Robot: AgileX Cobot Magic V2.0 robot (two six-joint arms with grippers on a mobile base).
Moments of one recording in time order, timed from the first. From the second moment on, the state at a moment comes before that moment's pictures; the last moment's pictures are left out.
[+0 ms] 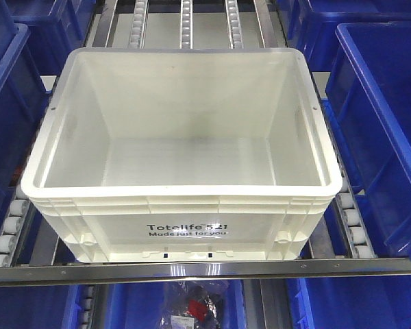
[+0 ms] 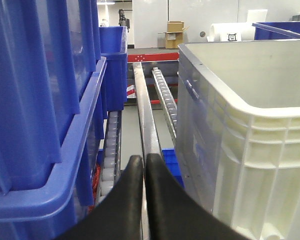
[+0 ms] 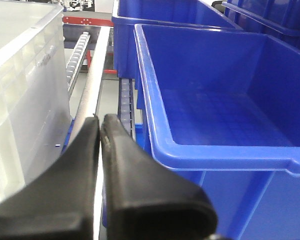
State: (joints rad) left arm 0.00 -0.01 0.03 0.04 0.05 -0.07; right arm 0.09 -0.01 0.03 -0.07 0.00 0.00
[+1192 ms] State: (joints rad) left arm 0.00 -0.01 0.03 0.04 -0.15 -0.10; right arm 0.09 -0.01 0.03 -0.06 -0.15 0.01
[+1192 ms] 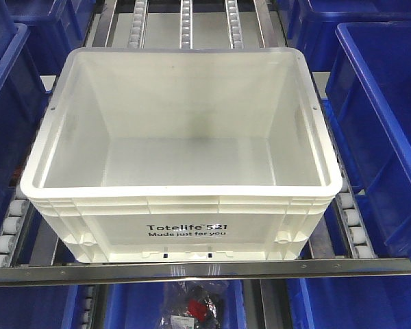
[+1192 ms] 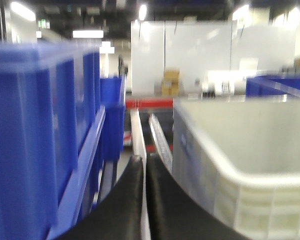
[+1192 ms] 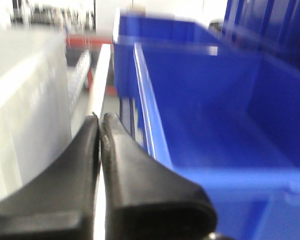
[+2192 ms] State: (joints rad) left arm -0.03 0.27 -0.43 0.05 0.31 -0.11; right arm 0.09 0.36 -0.38 -0.09 0.17 0.14
